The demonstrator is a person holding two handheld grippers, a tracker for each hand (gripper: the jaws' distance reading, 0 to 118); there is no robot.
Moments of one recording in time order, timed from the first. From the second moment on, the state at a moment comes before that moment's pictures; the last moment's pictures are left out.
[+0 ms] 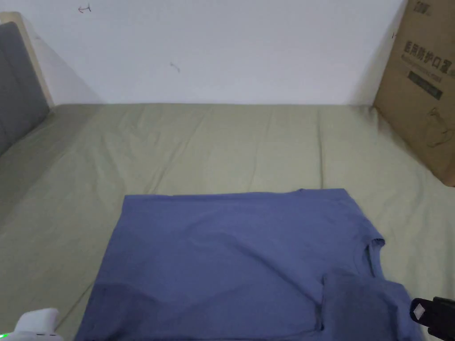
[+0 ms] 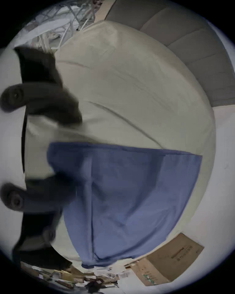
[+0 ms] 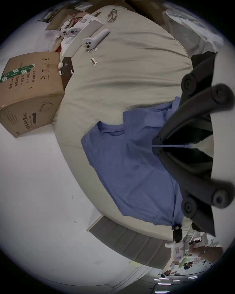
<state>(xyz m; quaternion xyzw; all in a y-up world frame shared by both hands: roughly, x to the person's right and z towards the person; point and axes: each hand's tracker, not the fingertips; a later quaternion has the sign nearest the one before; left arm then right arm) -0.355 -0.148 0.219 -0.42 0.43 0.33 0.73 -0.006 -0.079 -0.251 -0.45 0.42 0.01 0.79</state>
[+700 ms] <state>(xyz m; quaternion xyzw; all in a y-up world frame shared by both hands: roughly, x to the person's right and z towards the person) -0.346 -0.110 0.225 -0.37 0.42 0.35 0.75 -0.019 -0.159 -0.302 -0.57 0.36 0.17 0.72</state>
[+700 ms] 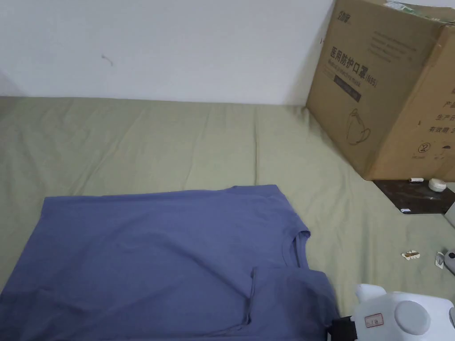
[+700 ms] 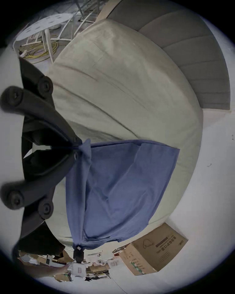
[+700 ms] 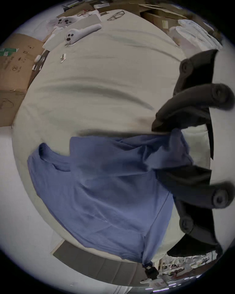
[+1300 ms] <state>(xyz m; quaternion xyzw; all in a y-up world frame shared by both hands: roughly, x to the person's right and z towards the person) -0.387 -0.092 0.217 -0.34 0.40 0.37 0.76 -0.017 -0.093 -0.338 -0.54 0.42 0.04 0.73</state>
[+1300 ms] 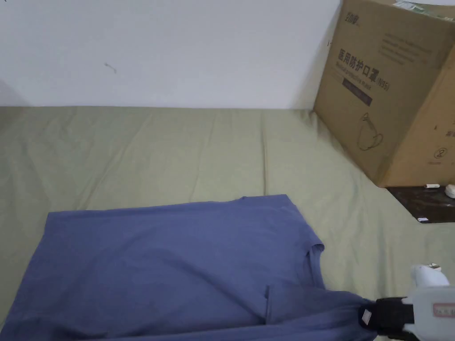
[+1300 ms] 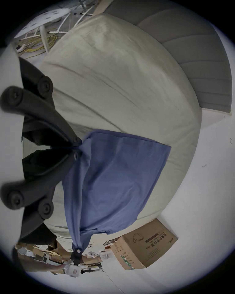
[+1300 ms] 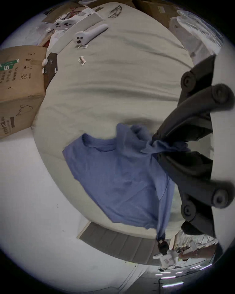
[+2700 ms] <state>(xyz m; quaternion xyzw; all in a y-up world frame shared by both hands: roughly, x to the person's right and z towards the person) -0.437 -0.140 0.182 -0.36 0.42 0.35 0.75 -0.066 -0.080 -0.285 -0.45 0.45 0.00 0.77</state>
